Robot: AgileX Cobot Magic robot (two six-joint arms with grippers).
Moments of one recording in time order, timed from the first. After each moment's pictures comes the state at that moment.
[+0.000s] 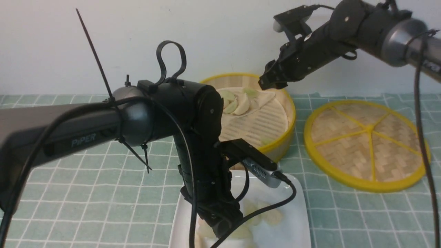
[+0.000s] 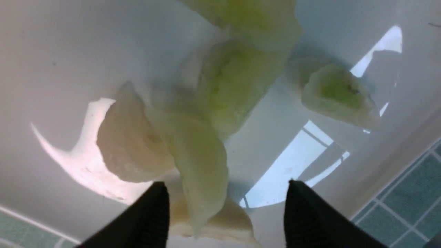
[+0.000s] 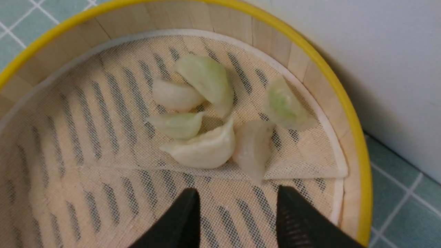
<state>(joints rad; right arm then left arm) 0.30 2.24 -1.98 0.47 0.87 -0.60 -0.64 1.92 -1.37 -0.23 1.13 0.34</state>
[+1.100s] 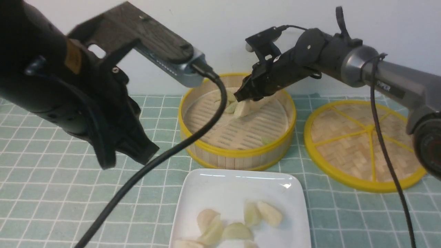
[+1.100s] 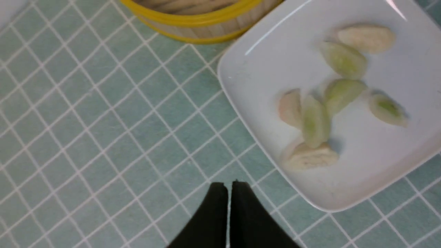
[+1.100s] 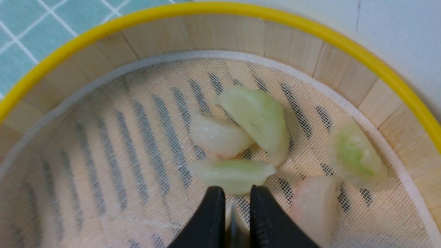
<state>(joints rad) 0.36 2.30 -2.03 0.52 0.81 -0.63 -0.64 1.25 -1.38 0.15 1.25 0.04</state>
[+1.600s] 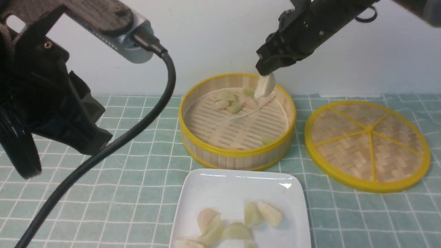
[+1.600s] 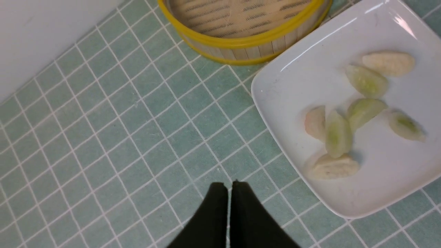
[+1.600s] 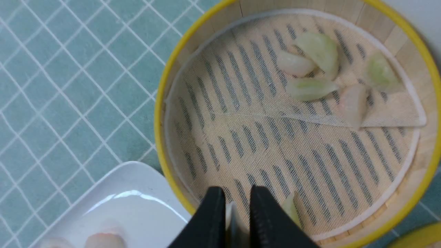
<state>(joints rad) 0.36 1.94 -1.99 0.41 1.24 -0.38 -0.64 1.13 -1.38 0.20 1.26 0.02</state>
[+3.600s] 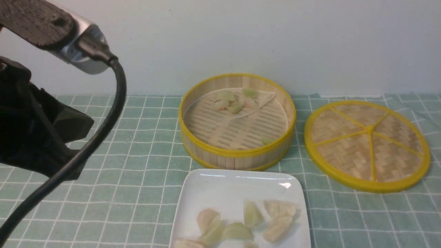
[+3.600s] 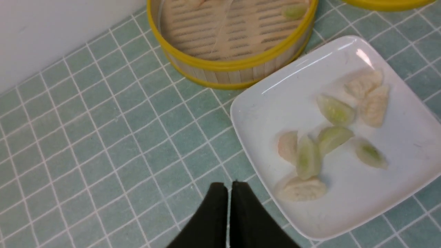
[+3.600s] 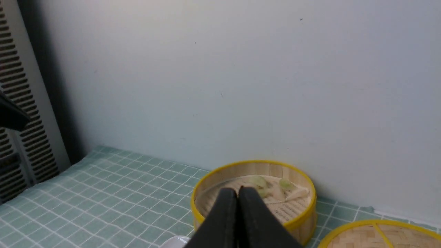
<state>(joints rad) 0.60 0.04 -0.63 -0.11 0.74 0.24 -0.64 0.98 -1.23 0.14 1.12 -0.06</state>
